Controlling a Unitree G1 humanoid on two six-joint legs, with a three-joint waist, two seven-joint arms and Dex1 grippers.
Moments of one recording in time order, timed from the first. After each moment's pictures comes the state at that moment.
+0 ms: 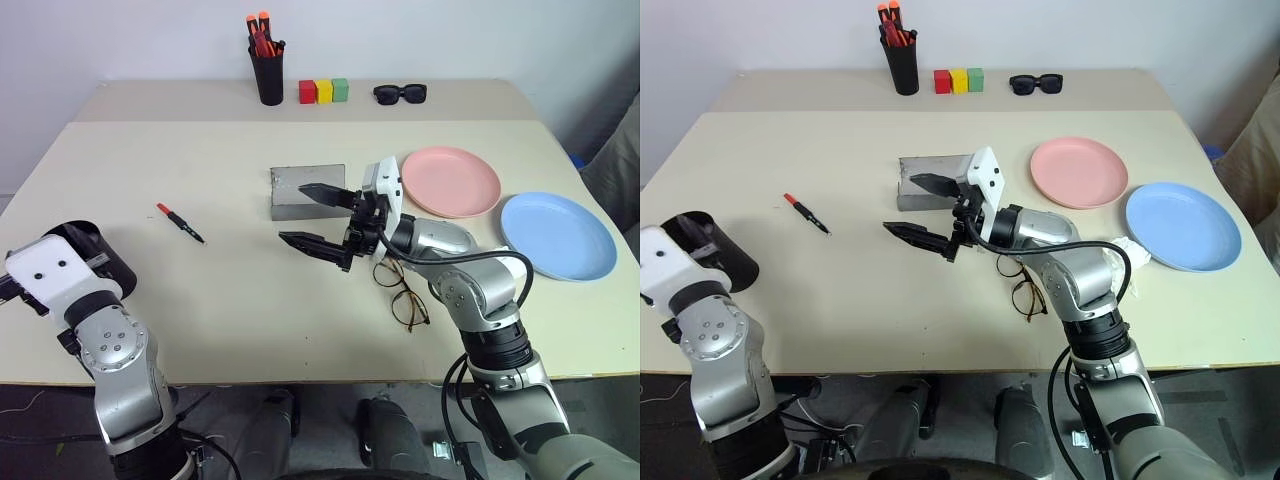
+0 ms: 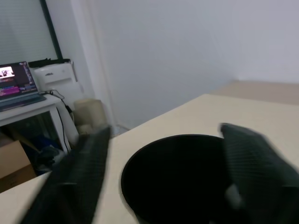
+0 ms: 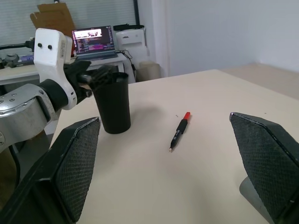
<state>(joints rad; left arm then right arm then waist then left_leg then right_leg) -0.07 0.01 0.44 -0.56 0.16 0.36 0.37 -0.59 -0.28 0.15 -0.18 0.51 0.51 0.83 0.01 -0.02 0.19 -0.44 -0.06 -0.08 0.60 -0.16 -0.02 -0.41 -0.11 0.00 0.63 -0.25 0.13</state>
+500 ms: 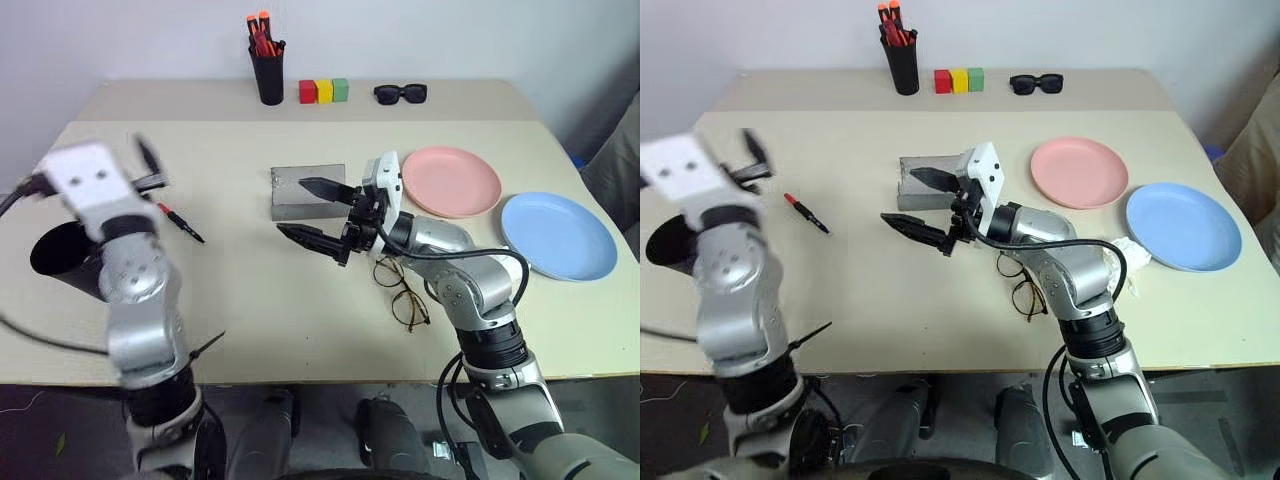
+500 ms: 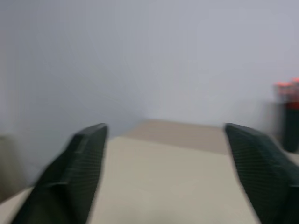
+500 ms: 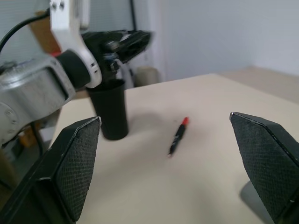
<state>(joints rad) -0.47 0.06 0.27 -0.54 0.10 0.70 0.22 -0.60 -0.26 0.13 -0.16 0.51 0.51 0.79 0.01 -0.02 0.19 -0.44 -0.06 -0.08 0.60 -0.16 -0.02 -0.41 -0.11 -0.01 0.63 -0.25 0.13</state>
